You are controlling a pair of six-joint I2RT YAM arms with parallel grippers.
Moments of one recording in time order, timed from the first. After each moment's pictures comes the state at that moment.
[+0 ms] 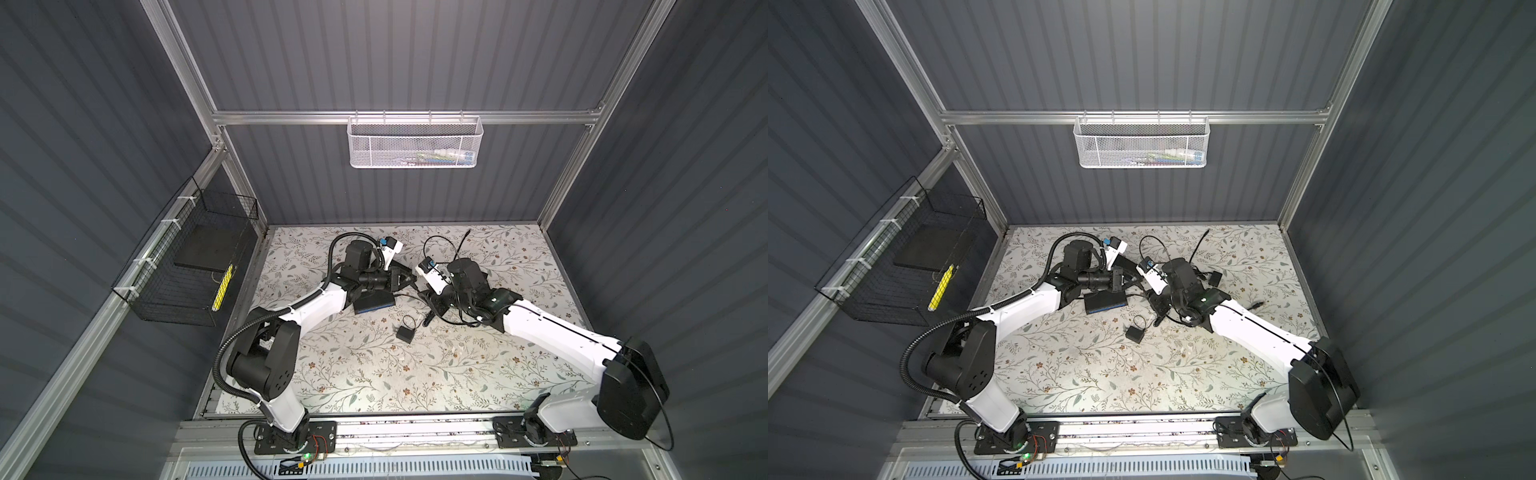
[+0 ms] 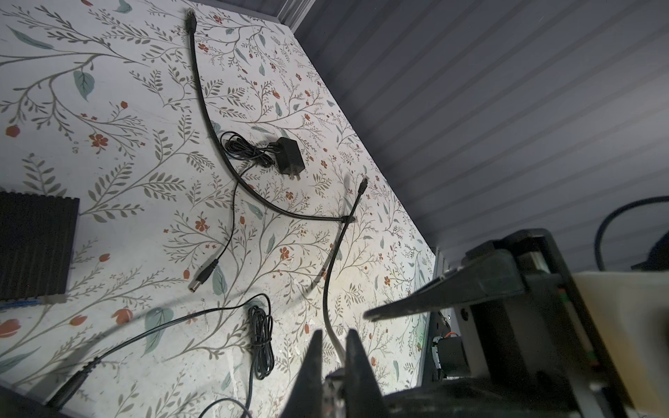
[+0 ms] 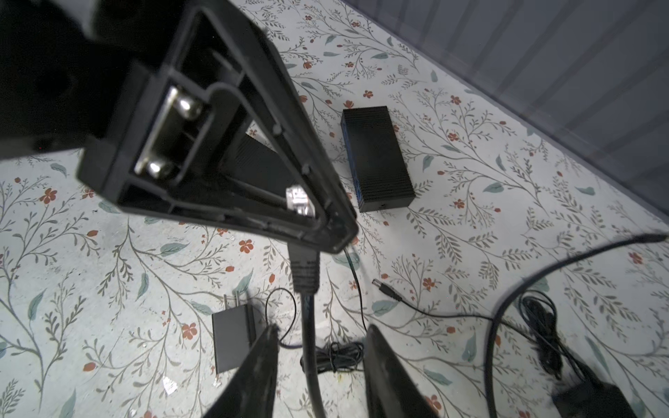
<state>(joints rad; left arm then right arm) -0.50 1.69 1.12 0.08 0.80 -0.42 0.67 1.43 1.02 -0.24 -0.09 -0.15</state>
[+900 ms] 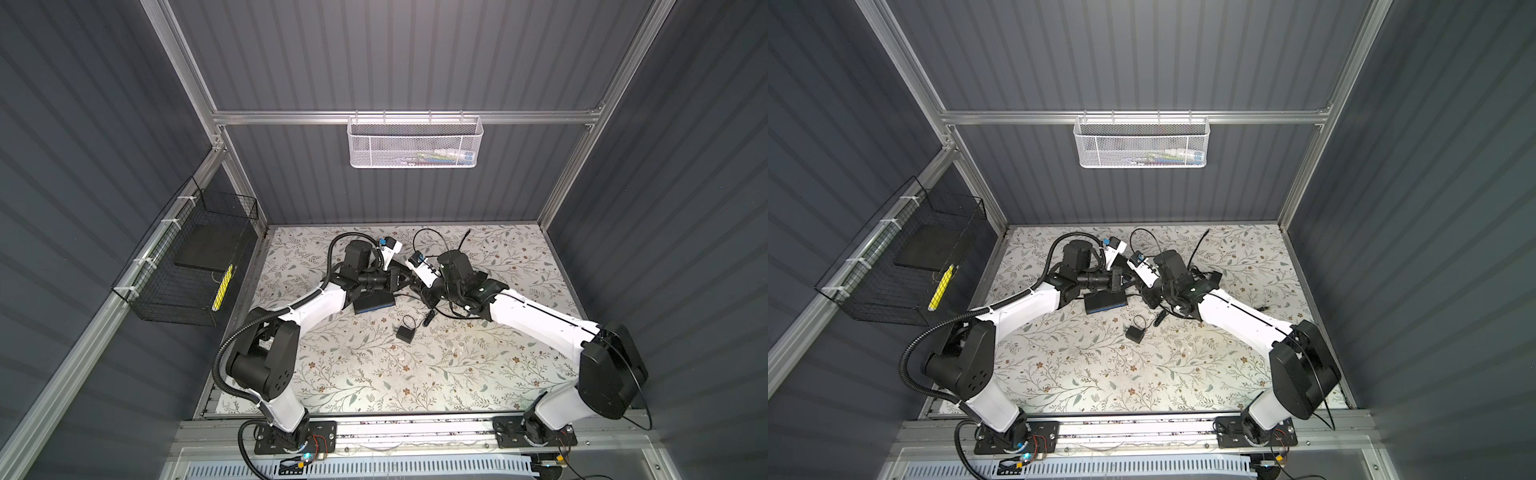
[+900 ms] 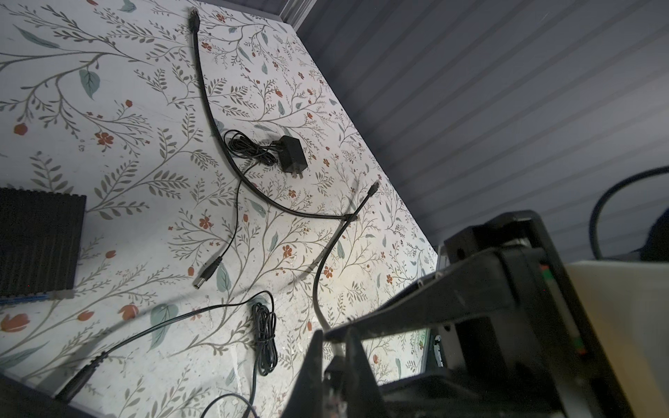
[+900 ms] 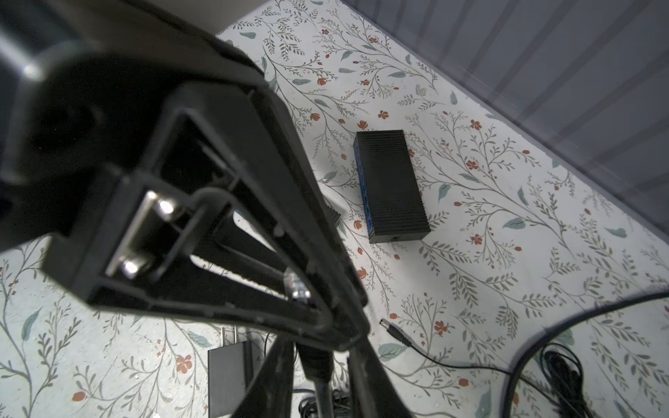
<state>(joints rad) -0.50 1.68 1.12 0.06 0.80 -0.41 0.67 1.54 1.11 -0.21 -0.14 -0.18</state>
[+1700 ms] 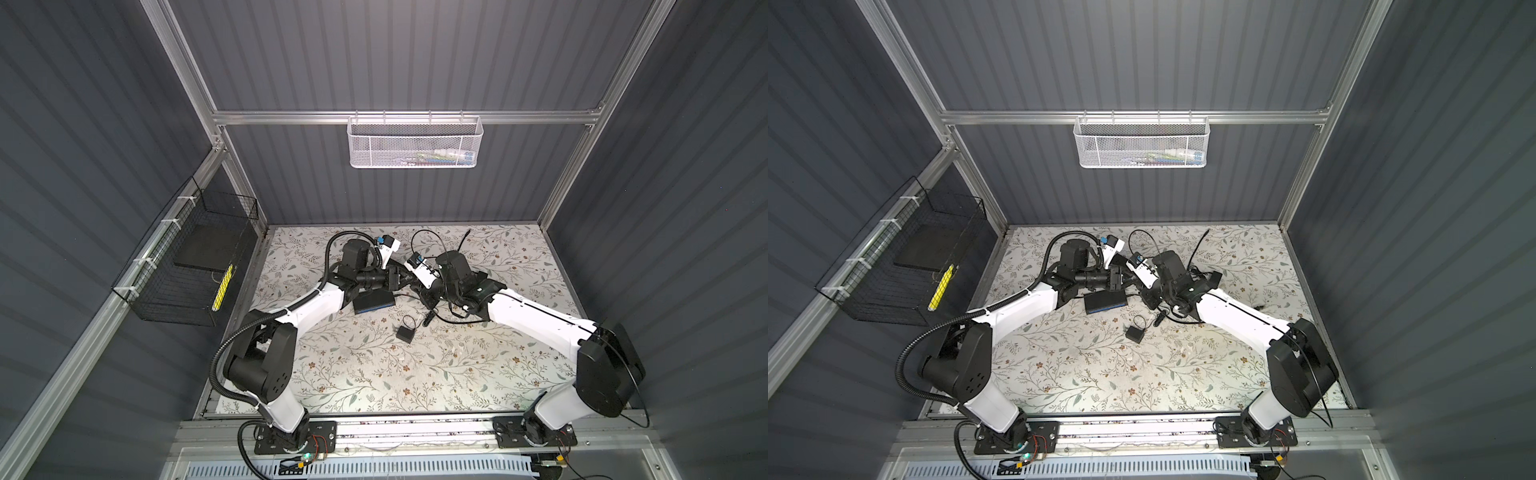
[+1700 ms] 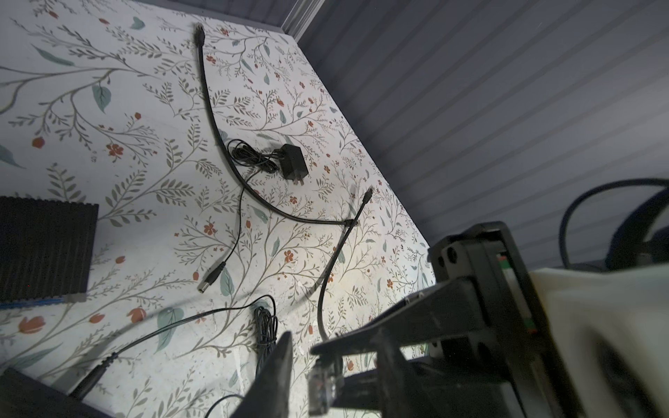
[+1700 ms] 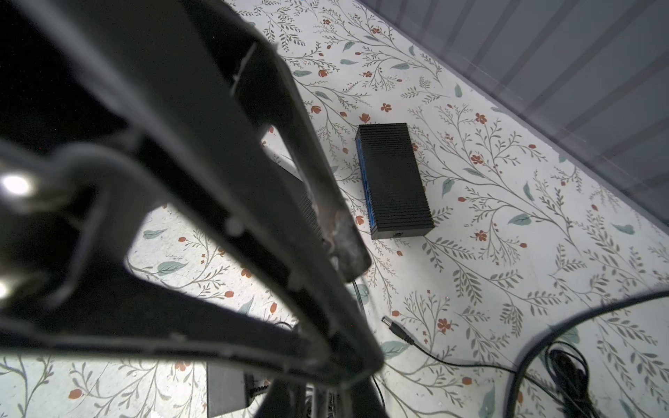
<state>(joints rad) -0.48 1.65 1.11 0.07 0.79 -0.42 0.67 1.55 1.11 -0.22 -0.13 -0.19</state>
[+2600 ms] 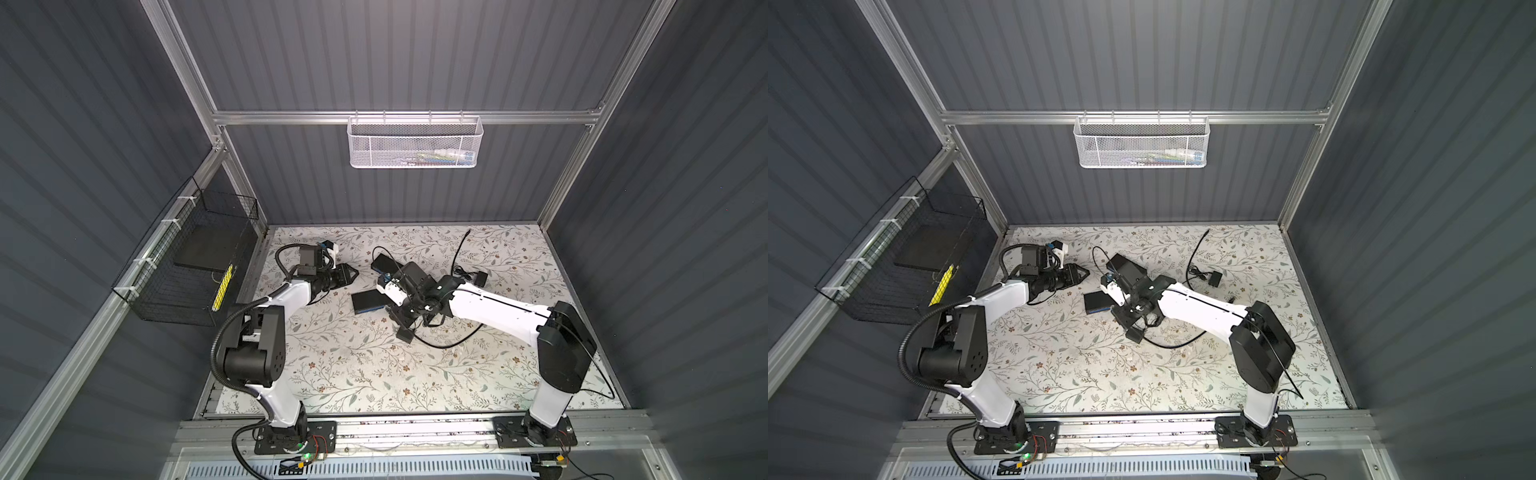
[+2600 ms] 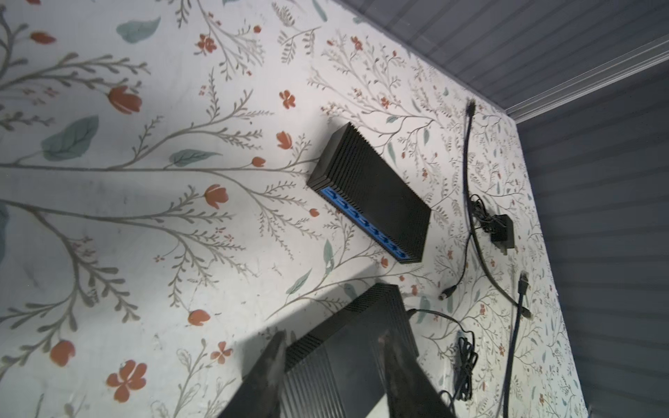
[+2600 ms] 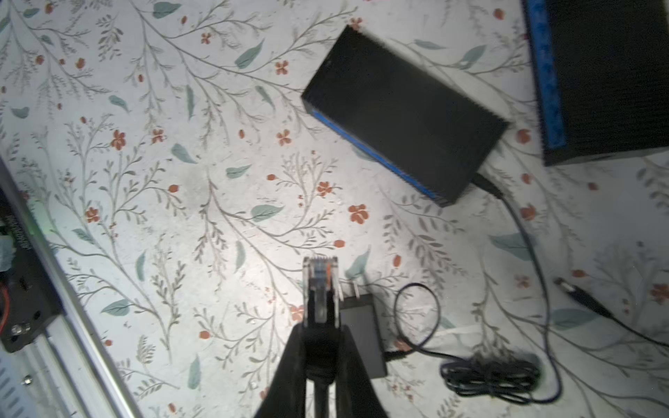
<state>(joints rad) -0.12 1.74 1.05 -0.06 0.52 -0.37 0.89 1.80 1.41 -0.64 -0.16 0.07</state>
